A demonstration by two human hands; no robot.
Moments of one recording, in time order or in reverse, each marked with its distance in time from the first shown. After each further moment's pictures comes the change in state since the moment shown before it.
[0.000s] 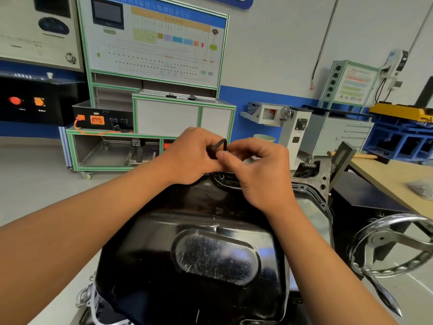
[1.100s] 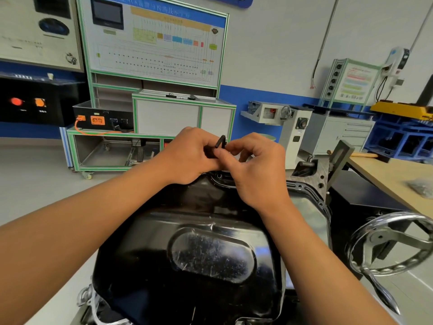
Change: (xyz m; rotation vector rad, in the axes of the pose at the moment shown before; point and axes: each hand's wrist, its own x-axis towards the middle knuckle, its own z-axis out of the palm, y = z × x) left_hand -0.002 0.005 -0.001 0.078 0.033 -0.033; right_hand 0.000 0.003 0.002 -0.200 0.052 -0.047
